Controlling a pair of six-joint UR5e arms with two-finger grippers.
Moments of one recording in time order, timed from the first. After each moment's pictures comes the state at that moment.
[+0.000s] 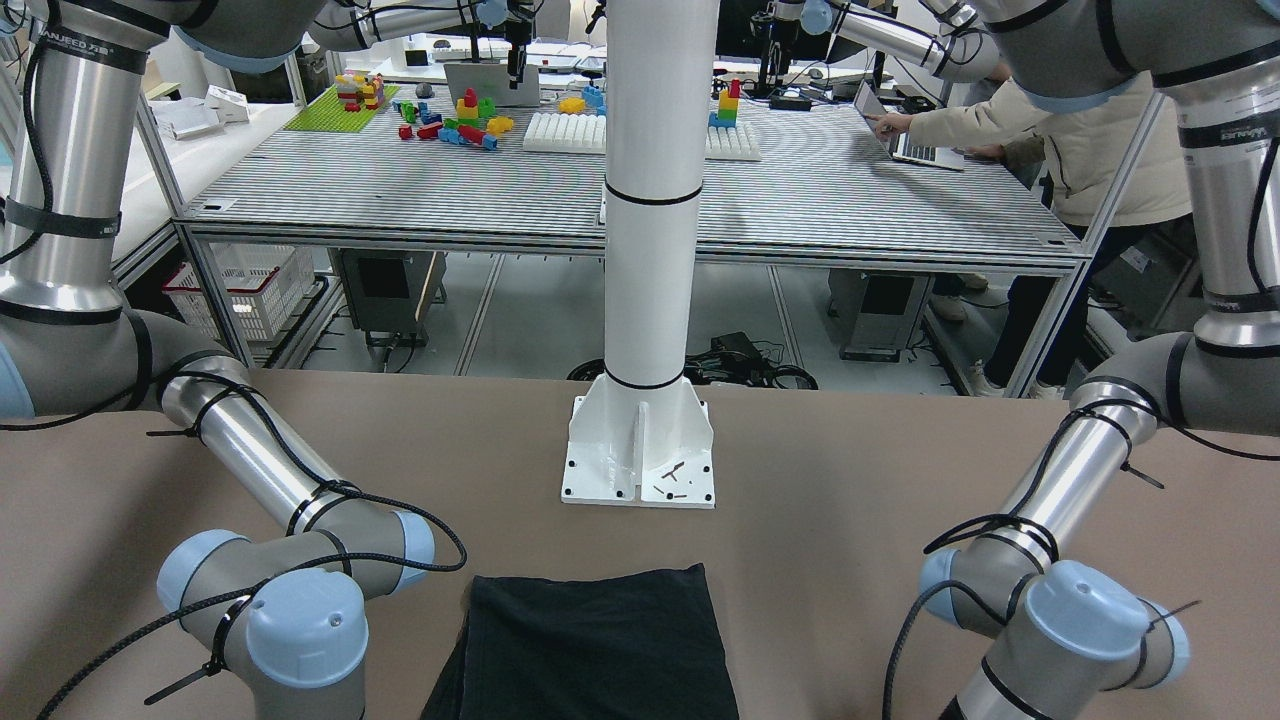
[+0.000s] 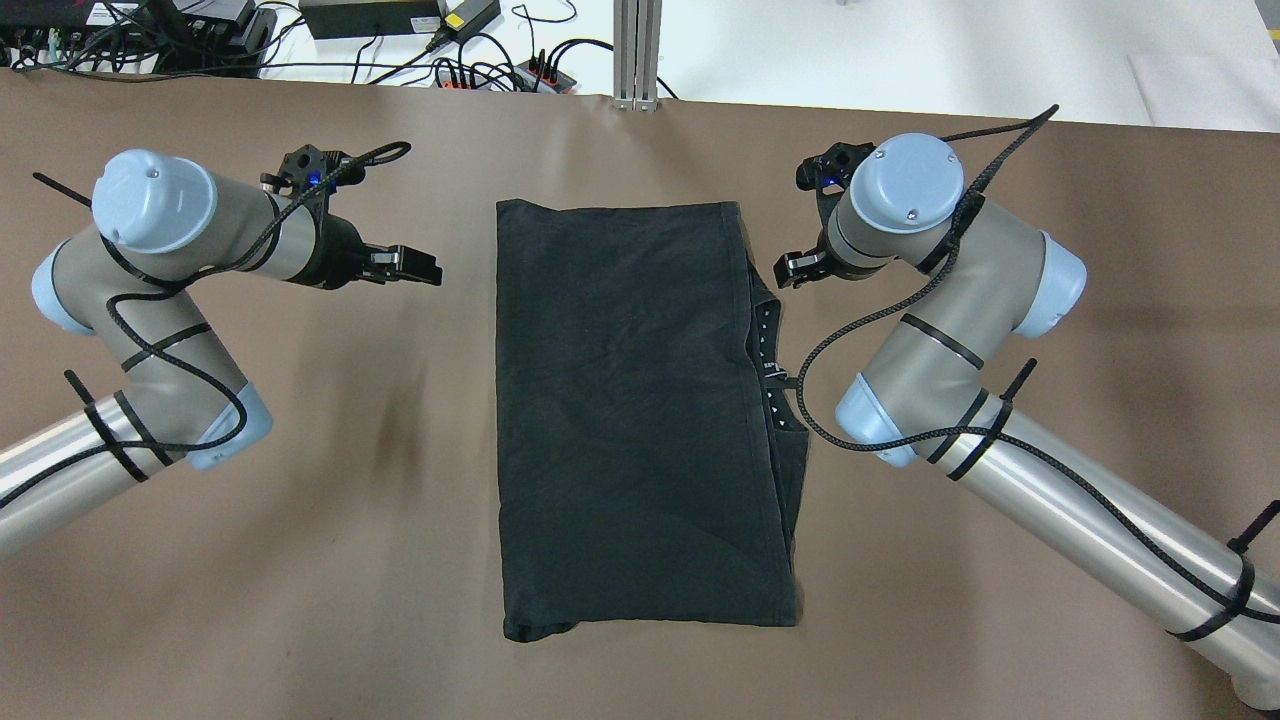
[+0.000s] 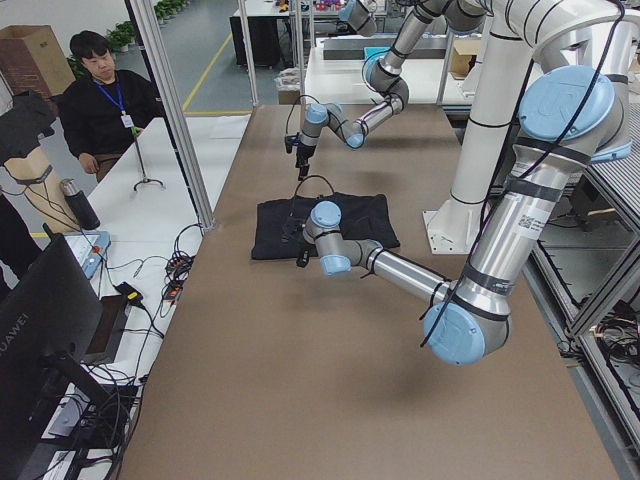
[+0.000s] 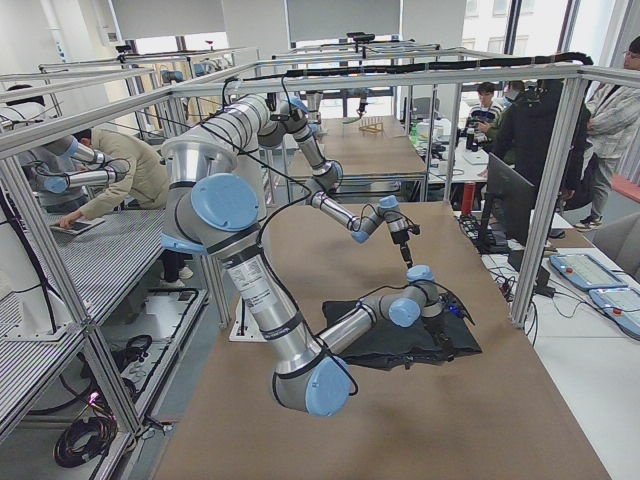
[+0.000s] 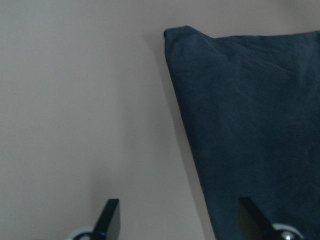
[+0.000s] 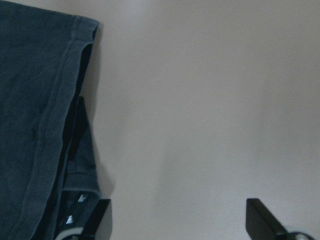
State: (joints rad) left arm -0.83 -2.01 -1.53 -2.38 -2.00 -1.16; right arm 0.84 -0.95 1.51 -1.35 1.83 0.81
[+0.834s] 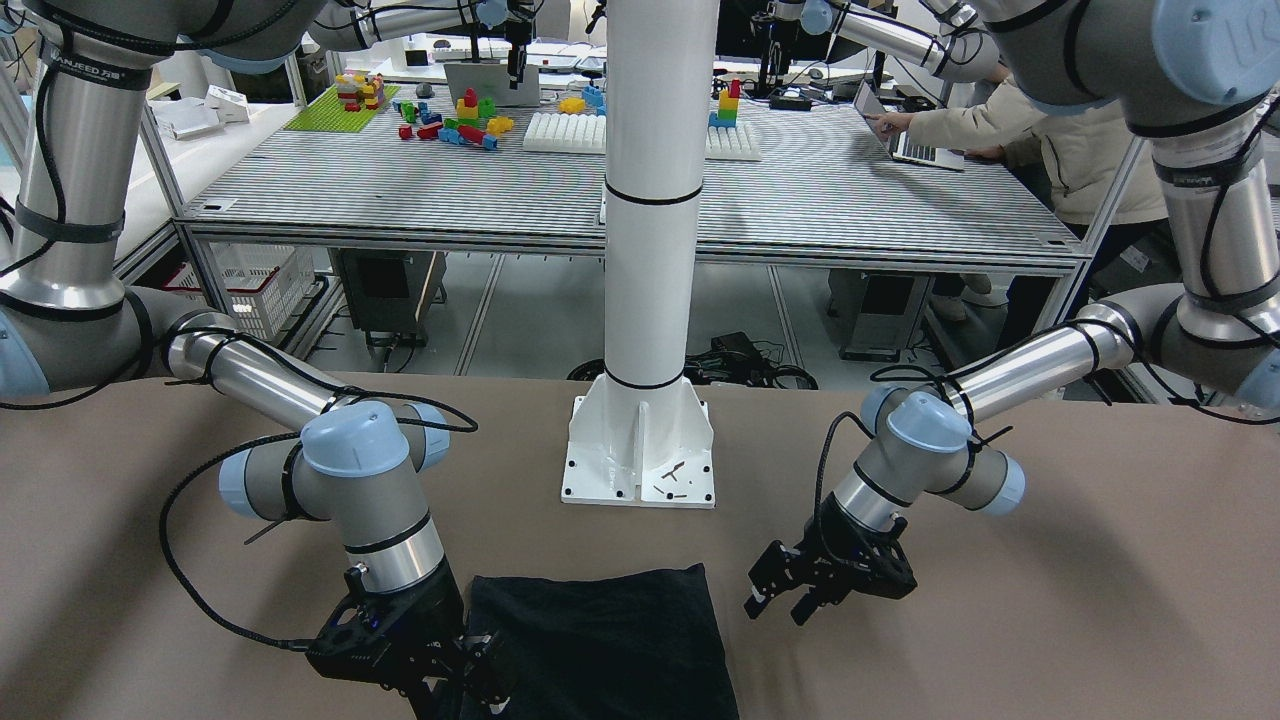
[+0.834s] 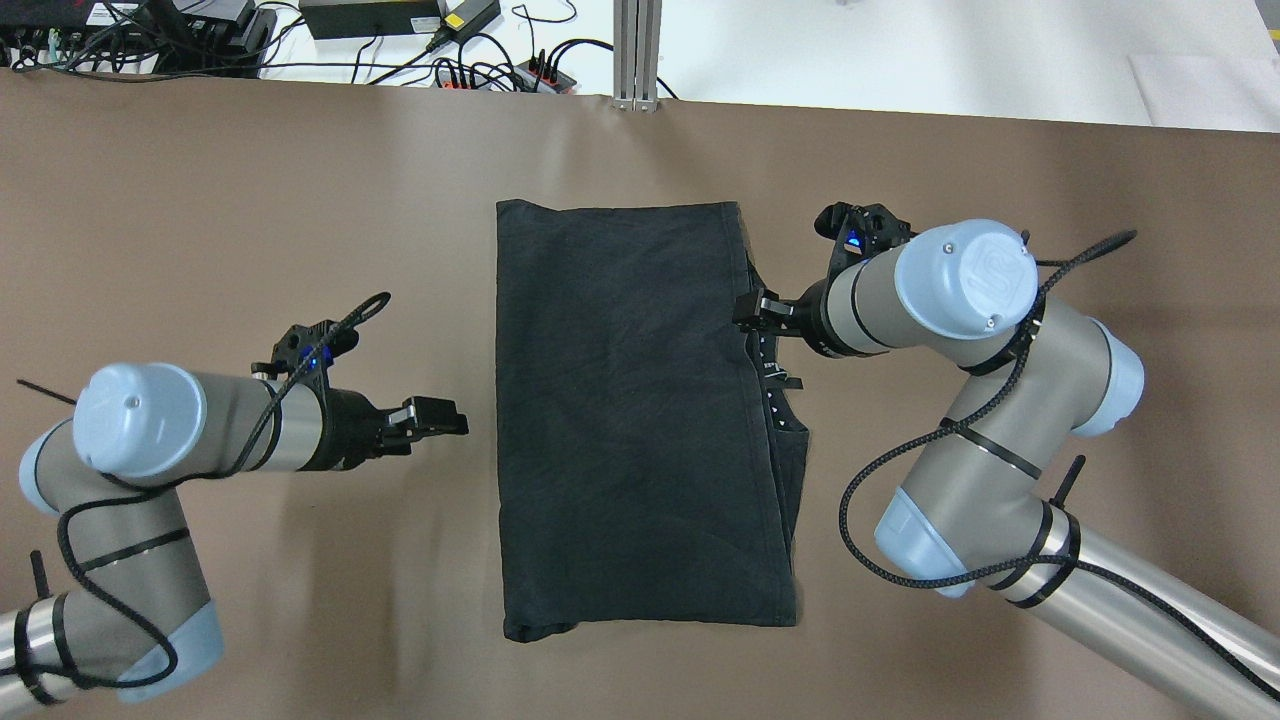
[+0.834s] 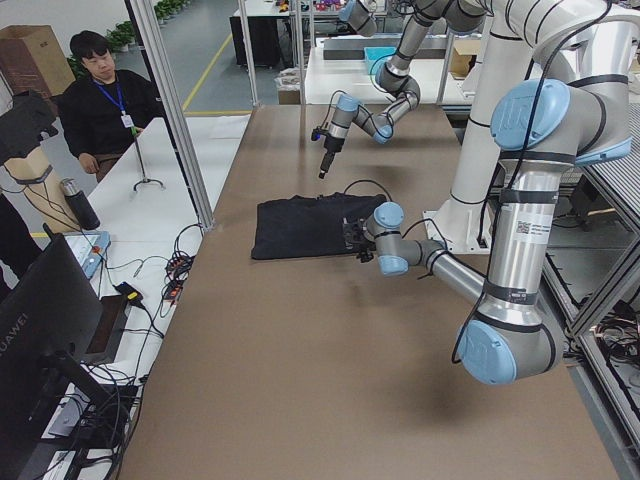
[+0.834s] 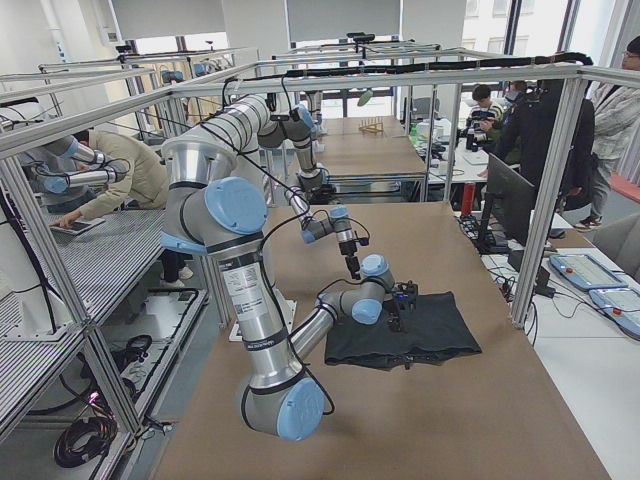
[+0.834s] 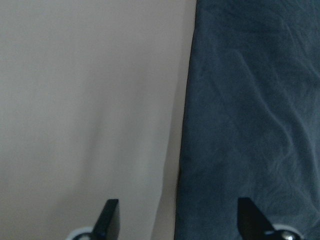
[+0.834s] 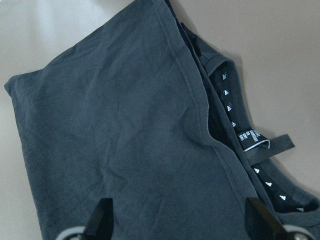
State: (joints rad) left arm -0.40 -1.74 -1.90 -2.38 -1.66 -1.70; right arm 0.69 -1.11 1.79 -1.12 1.77 1.56
